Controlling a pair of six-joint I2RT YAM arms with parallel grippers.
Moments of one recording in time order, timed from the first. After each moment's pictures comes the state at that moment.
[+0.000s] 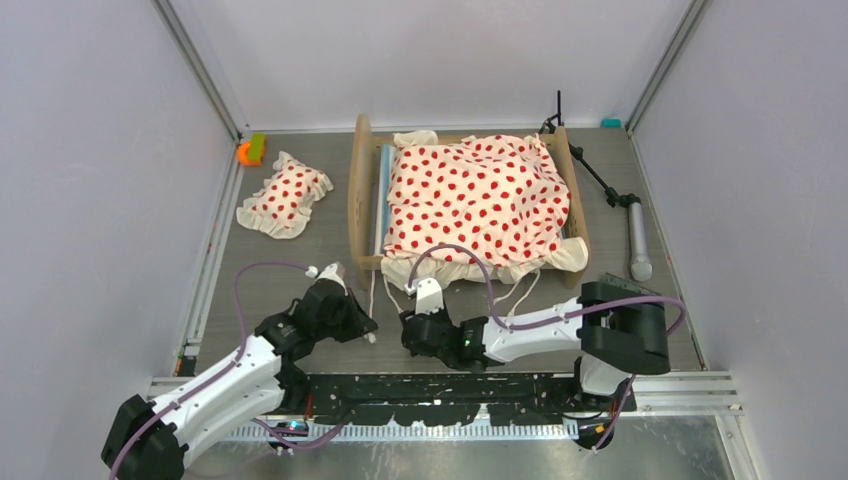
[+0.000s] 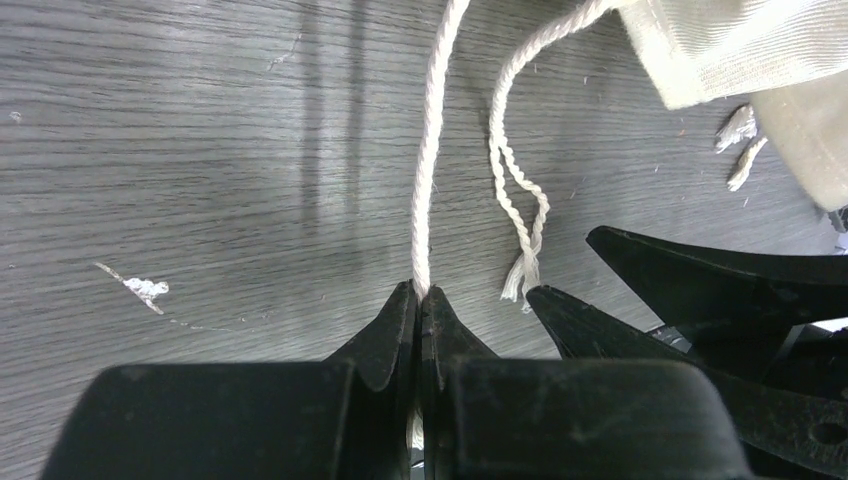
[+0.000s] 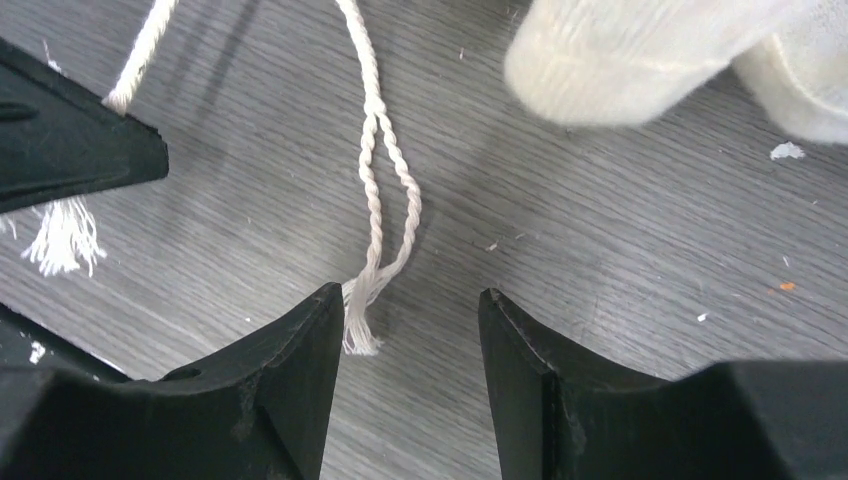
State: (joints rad) left arm -0.67 0.71 0.29 -0.37 0.03 -0.93; right arm 1.38 1.61 0.76 -0.03 0.58 0.76
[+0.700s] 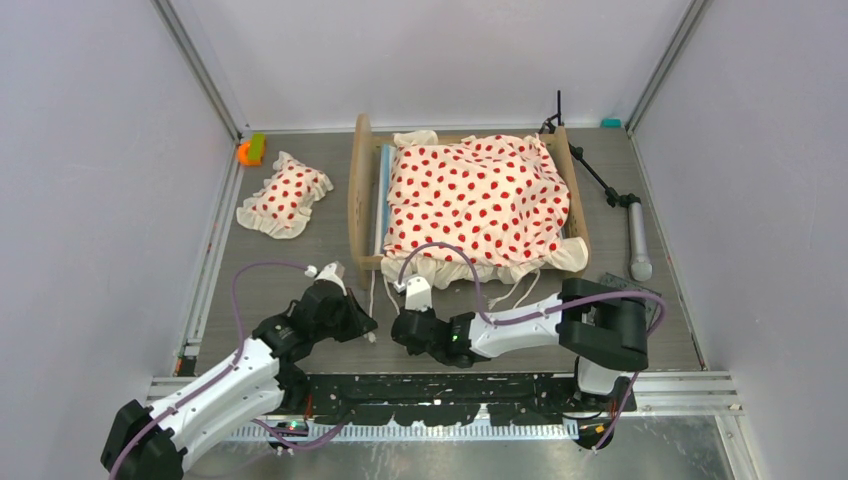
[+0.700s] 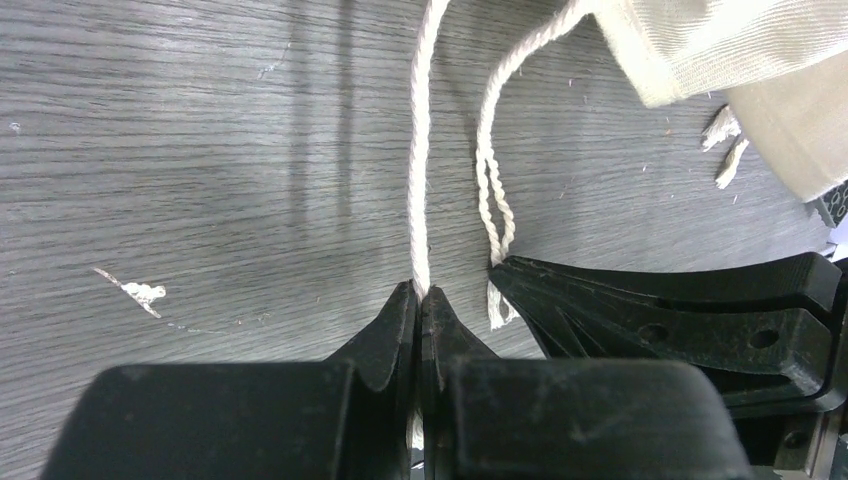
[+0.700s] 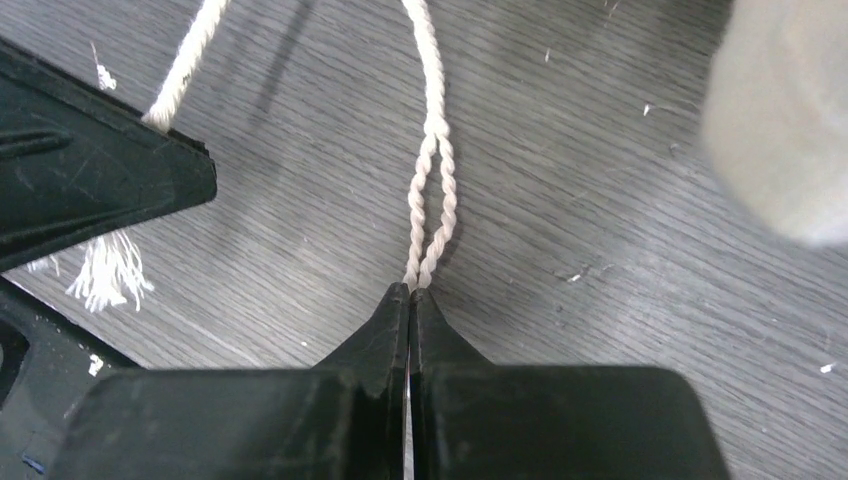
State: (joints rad) left arm -0.67 0.68 0.28 -0.37 0.03 -0.92; right arm 1.36 1.72 0.85 0.00 0.48 0.79
